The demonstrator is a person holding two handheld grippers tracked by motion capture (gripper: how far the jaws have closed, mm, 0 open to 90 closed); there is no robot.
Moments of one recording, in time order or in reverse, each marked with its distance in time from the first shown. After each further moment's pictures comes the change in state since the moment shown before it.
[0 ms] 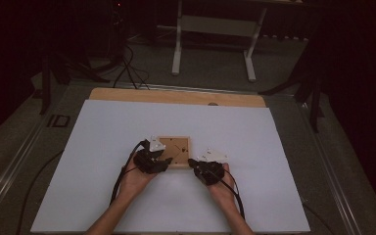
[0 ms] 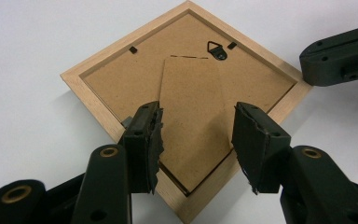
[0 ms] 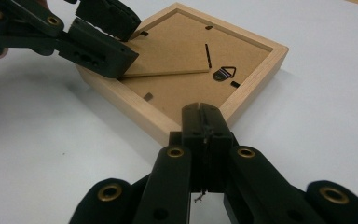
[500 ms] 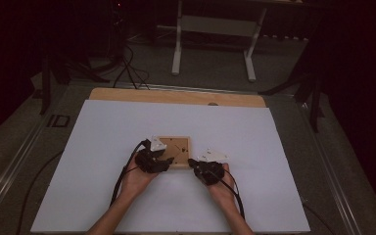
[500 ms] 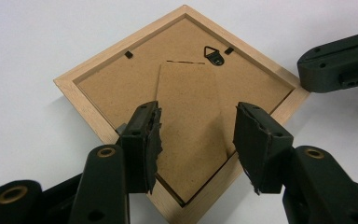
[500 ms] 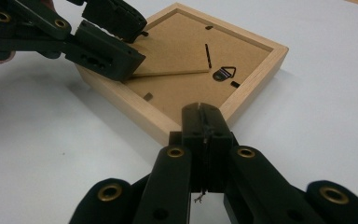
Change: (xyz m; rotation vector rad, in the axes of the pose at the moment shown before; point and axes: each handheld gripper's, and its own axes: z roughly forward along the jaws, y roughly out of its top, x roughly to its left) left arm -0.001 0.001 0.003 -0.014 -0.010 -0.010; right arm 0.000 0.000 0.000 -0.001 -0.001 0.001
